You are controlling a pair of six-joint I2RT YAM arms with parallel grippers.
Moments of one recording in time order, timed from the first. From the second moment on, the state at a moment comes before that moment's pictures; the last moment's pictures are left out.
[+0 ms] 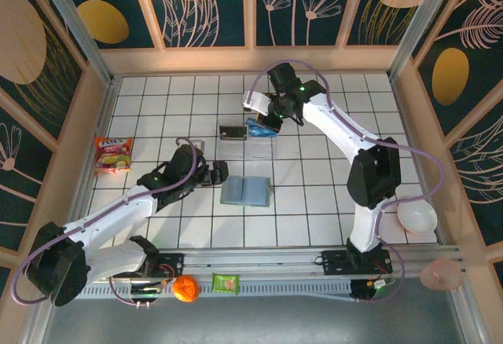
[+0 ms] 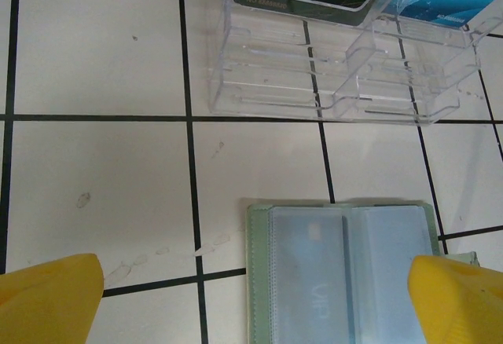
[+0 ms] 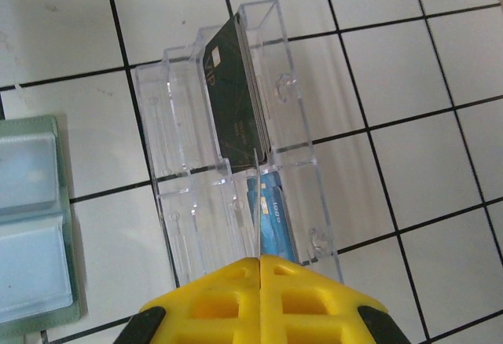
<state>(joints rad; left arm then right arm) -0.64 1.12 0.64 -0.32 -0.09 -0.64 0.56 1.90 1.75 -0.86 -0.29 -0.81</state>
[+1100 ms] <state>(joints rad) -0.61 1.19 0.66 -0.34 -0.09 -0.65 0.56 1.96 1.70 -0.82 -0.18 -0.90</state>
